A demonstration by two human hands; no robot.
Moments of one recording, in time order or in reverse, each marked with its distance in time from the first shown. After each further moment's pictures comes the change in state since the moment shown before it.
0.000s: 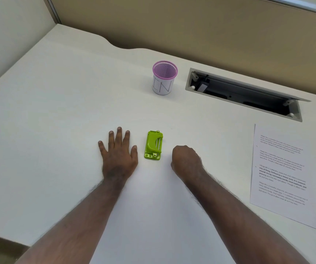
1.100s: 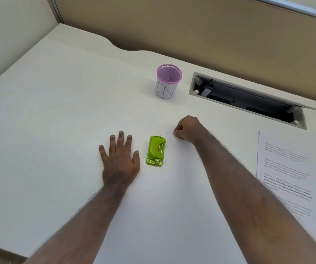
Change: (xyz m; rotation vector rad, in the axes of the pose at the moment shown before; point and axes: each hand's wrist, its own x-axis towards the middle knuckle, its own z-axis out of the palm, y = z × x) left_hand 0.001 0.000 0.000 0.035 -0.010 0.007; right_hand 0.101 0.019 -0.061 0.355 -0.010 -0.046
